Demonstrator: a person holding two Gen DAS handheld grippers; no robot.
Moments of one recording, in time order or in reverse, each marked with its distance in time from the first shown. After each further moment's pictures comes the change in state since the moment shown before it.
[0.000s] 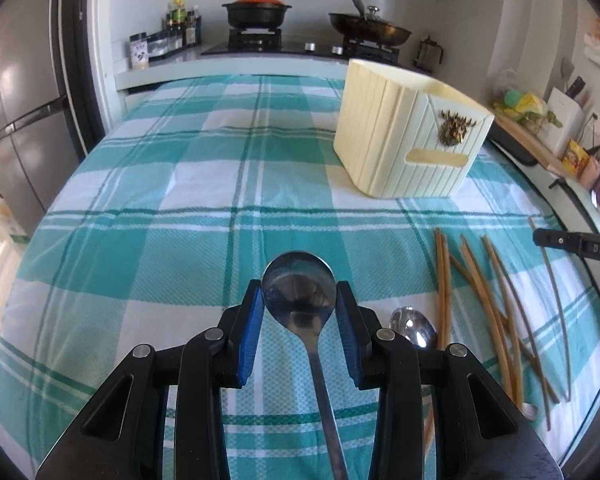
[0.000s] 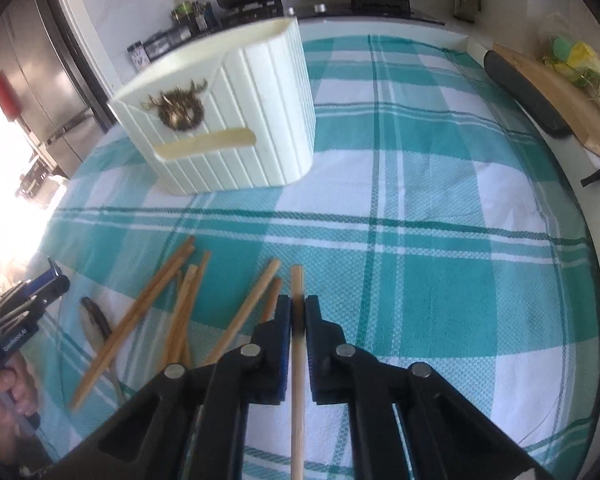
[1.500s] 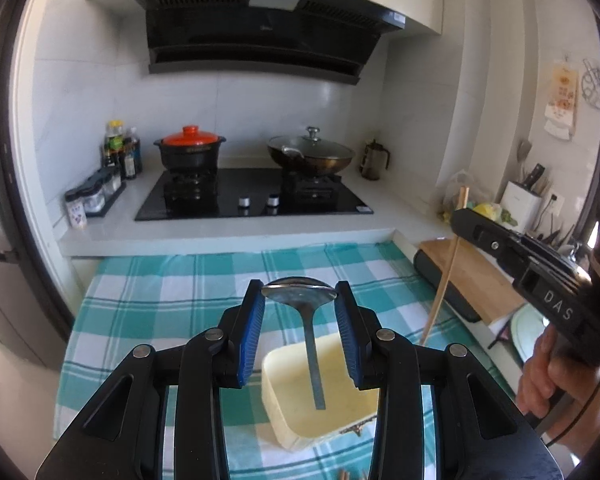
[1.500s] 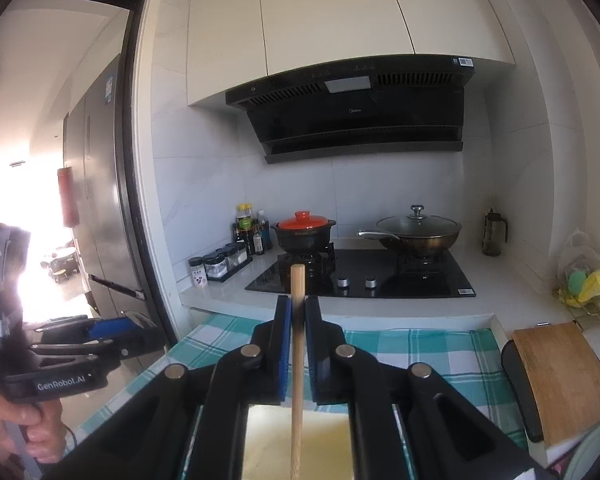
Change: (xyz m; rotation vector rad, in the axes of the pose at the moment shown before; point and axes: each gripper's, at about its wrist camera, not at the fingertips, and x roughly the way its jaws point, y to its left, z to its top) left arm -0.030 -0.072 0.256 0.094 -0.246 -0.154; right arm -0.114 0.078 0.217 -0.162 -0.650 0.068
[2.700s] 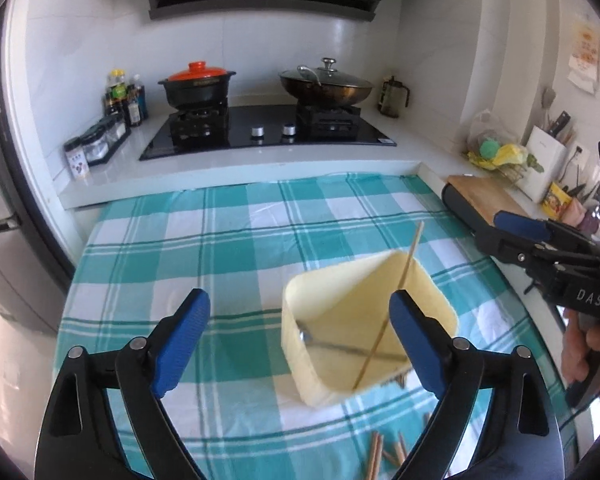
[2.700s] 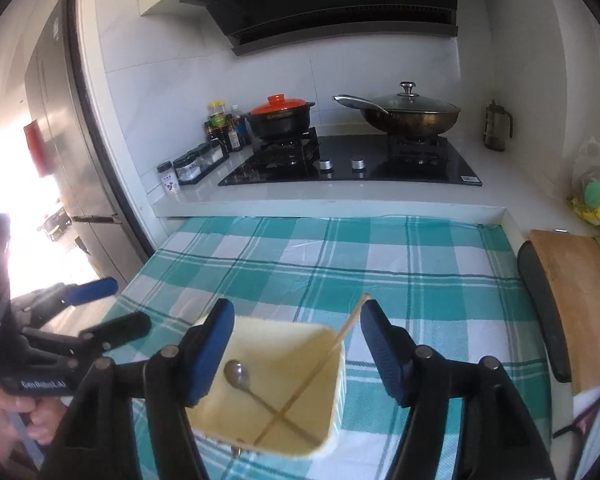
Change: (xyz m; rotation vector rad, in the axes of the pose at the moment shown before) left arm 0.016 0.012 -0.054 0.030 0.177 0.071; right arm 0.034 -0.037 -0.067 0.038 0.348 -0.016
